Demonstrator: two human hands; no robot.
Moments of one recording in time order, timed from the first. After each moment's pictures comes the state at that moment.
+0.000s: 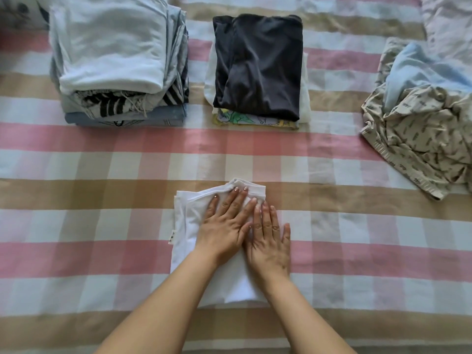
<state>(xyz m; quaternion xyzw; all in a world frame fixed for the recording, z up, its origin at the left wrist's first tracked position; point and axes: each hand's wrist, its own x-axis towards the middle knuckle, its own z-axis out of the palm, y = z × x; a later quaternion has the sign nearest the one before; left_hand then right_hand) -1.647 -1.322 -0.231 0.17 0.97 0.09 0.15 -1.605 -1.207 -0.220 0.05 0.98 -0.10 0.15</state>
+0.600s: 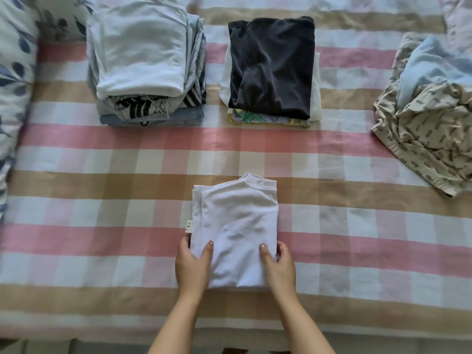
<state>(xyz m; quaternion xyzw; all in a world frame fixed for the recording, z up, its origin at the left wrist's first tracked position) -1.559 -1.365 -0.190 -0.41 0.78 0.45 0.12 -1.559 -1.207 -0.191 0.35 0.72 -0.55 0.22</state>
